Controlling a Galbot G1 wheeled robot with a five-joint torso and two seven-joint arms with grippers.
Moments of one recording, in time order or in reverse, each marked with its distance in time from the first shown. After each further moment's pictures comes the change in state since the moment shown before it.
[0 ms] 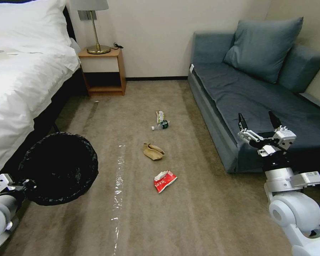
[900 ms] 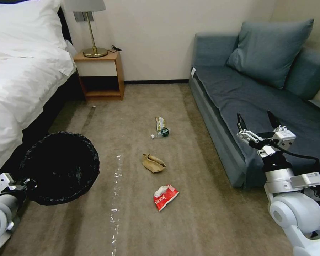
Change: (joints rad) left arm -0.001 -0.002 0.006 -0.011 0.001 -0.004 -0.011; right arm -0.009 -0.010 -0.003 0.011 0.002 0.004 -0.009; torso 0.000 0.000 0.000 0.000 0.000
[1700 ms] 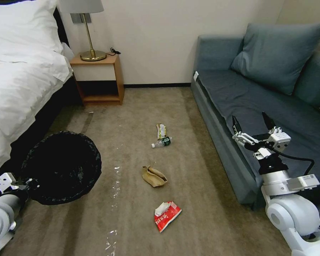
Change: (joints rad) left arm -0.003 -0.006 0.016 -0.016 0.008 -0.001 -0.012; right arm -0.016 -0.002 -0.029 0.014 -0.019 0.027 -0.023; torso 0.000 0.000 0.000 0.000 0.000
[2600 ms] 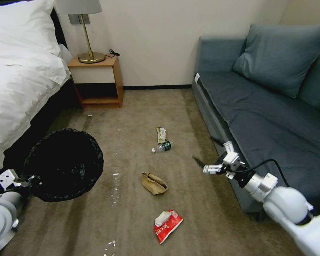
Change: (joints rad) left arm -0.058 0.014 0.102 0.013 0.046 -0.004 0.021; right arm 0.177 -0.454 -0.287 -0.308 -0.105 0.010 -0.622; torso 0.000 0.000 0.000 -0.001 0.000
